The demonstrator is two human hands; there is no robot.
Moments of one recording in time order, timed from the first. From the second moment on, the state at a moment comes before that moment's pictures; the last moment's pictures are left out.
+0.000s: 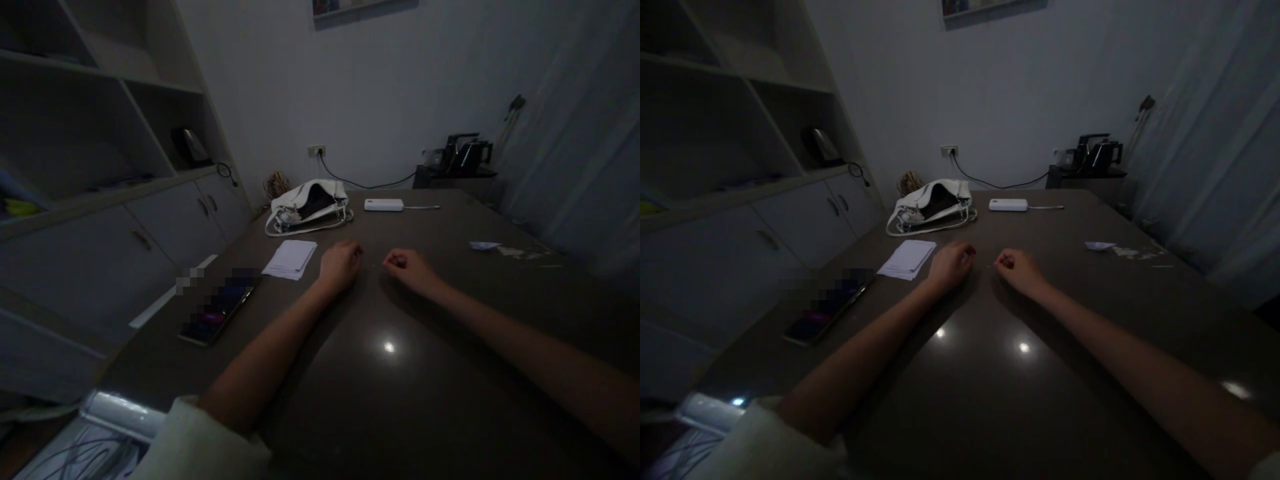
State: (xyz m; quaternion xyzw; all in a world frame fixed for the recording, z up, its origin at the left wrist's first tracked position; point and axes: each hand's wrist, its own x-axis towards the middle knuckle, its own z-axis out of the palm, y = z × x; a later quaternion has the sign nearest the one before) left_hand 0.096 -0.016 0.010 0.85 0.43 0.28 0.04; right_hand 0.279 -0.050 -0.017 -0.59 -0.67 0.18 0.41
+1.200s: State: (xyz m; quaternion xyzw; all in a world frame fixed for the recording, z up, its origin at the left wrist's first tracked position) left_hand -0.011 0.006 0.033 0.73 0.67 0.10 0.01; right_hand 0.247 -0.082 -0.018 -0.65 -0.72 0.03 0.26
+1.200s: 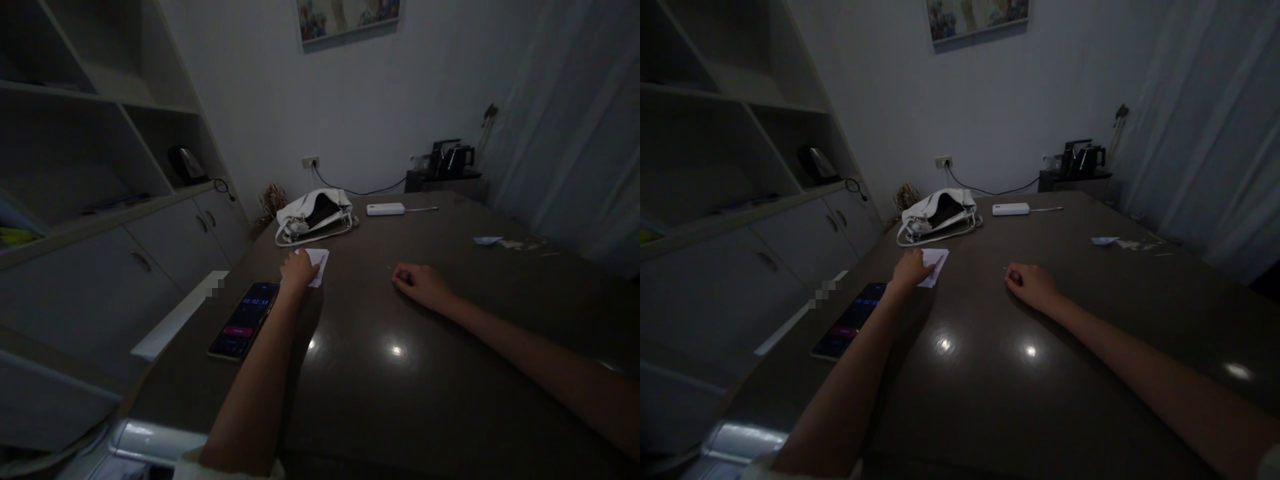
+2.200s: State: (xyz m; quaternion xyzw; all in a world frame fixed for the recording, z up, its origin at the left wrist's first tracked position) left_hand 0.092 -0.037 -0.008 0.55 0.23 0.32 0.73; right_hand 0.261 -0.071 -0.017 -0.53 -0.56 0.35 0.53
